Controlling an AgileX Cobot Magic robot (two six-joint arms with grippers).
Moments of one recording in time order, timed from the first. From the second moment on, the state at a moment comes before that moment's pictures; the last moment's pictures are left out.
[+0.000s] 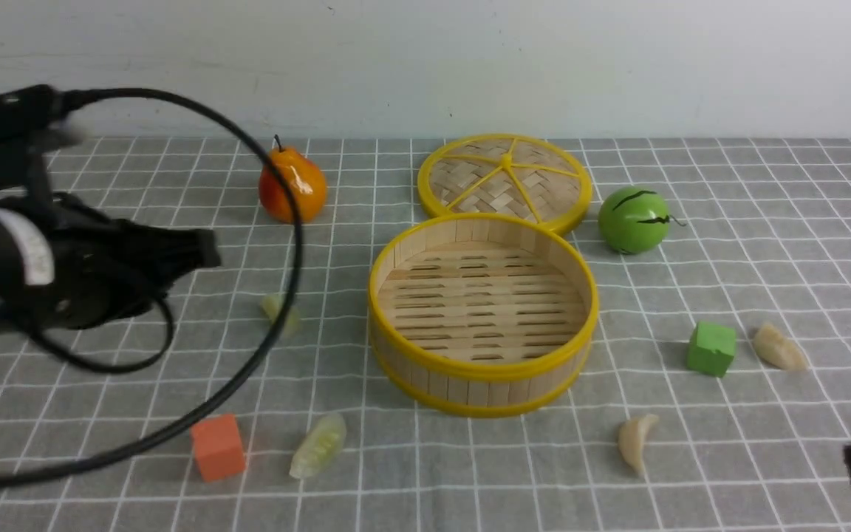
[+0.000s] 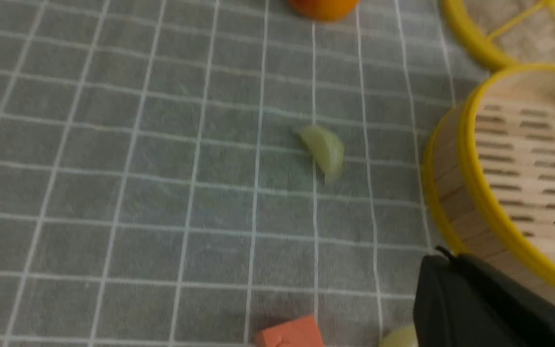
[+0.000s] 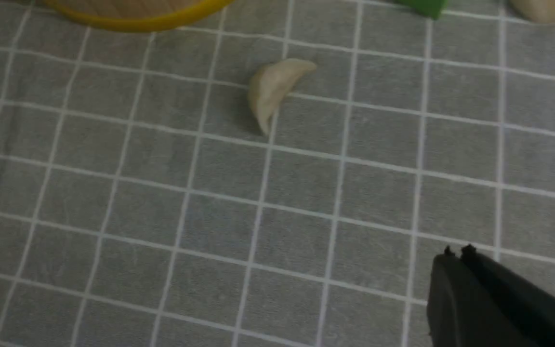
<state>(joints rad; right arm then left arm) 0.14 0.94 -0.64 0.27 0.69 -0.19 -0.40 1.25 -0.96 0.31 0.55 -0.74</state>
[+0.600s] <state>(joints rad) 0.16 1.07 -0.67 0.54 0.69 -0.47 -0.34 2.13 -1.76 0.16 0.84 -0.61</state>
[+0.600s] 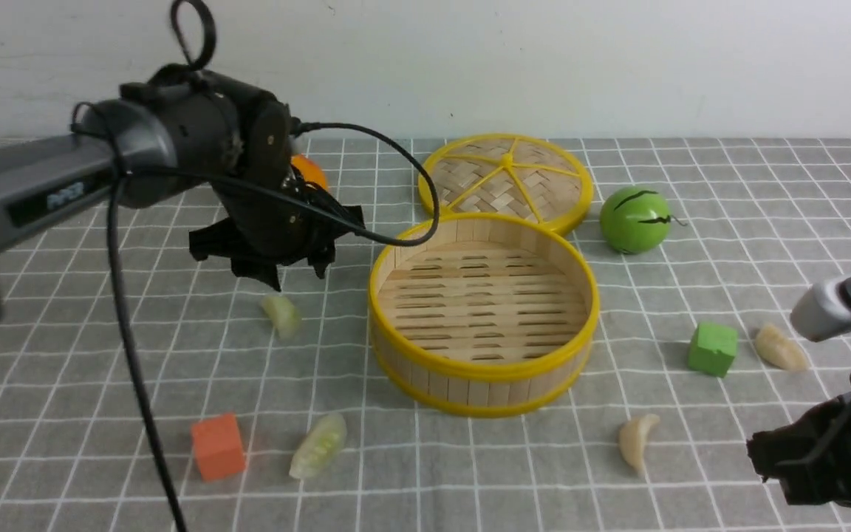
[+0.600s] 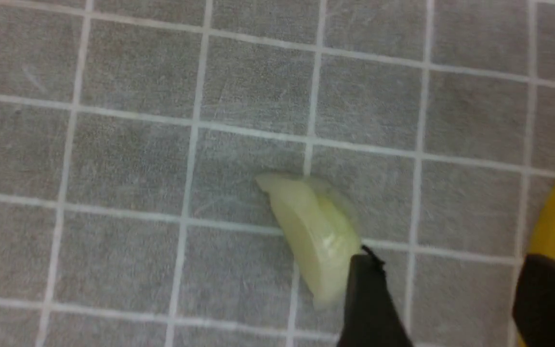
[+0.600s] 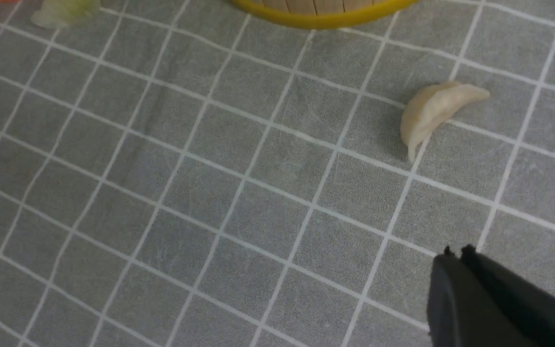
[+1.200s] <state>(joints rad) 0.16 1.11 -0.67 0.54 0.68 -0.47 -0.32 2.28 -1.89 0.19 0.95 -0.61</state>
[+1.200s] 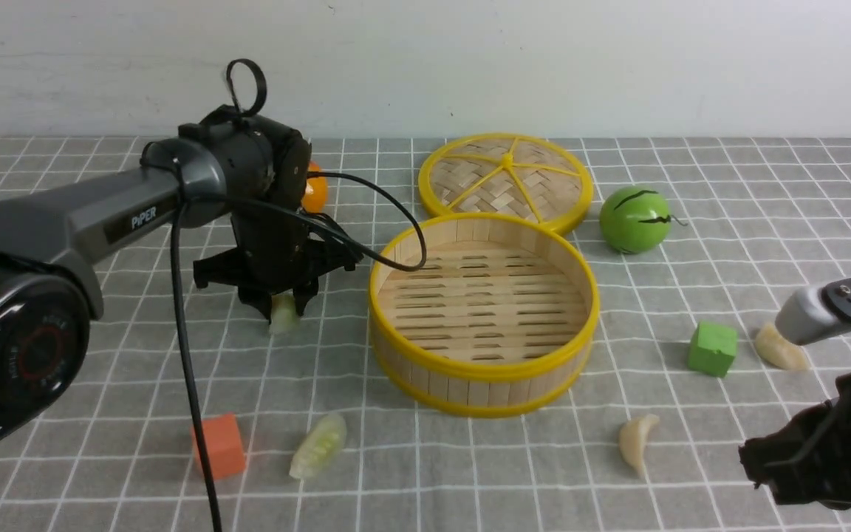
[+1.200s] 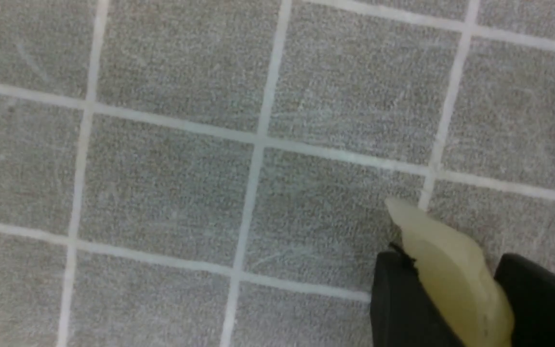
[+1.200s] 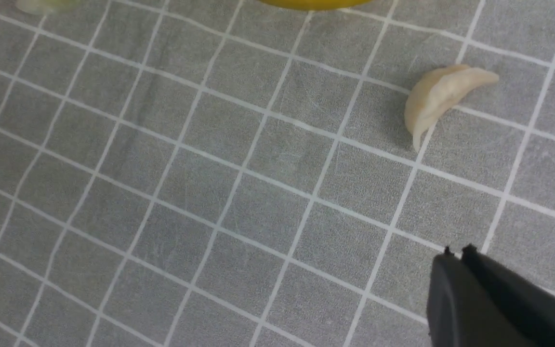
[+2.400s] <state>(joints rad) 0.16 1.11 -0.67 0.62 0.67 -0.47 -0.50 2.02 -1.93 0.09 0.96 -0.39</state>
